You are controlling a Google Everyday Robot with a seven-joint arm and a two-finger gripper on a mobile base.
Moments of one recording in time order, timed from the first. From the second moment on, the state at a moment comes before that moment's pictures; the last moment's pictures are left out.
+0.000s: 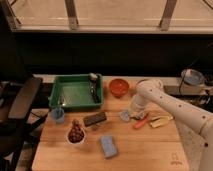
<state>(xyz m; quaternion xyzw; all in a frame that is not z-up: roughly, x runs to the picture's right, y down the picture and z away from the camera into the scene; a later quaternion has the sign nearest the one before) 0.172 0.158 0.880 -0.31 -0.13 -0.05 0.94</state>
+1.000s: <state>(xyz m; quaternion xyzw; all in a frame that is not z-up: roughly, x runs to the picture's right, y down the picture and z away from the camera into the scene) 0.187 0.164 0.859 -0.32 -0.11 -0.06 0.94</state>
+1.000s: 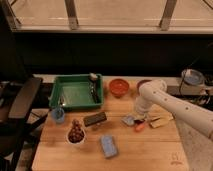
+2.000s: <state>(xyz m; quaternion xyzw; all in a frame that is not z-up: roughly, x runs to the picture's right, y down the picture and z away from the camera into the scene) 0.099 0.183 0.837 -0.33 -0.15 -0.09 0.93</state>
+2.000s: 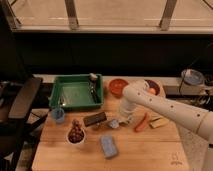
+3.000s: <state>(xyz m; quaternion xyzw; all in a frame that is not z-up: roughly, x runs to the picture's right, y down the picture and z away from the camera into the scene) 0.185 0.144 0.875 -0.33 -0.09 -0.08 0.94</state>
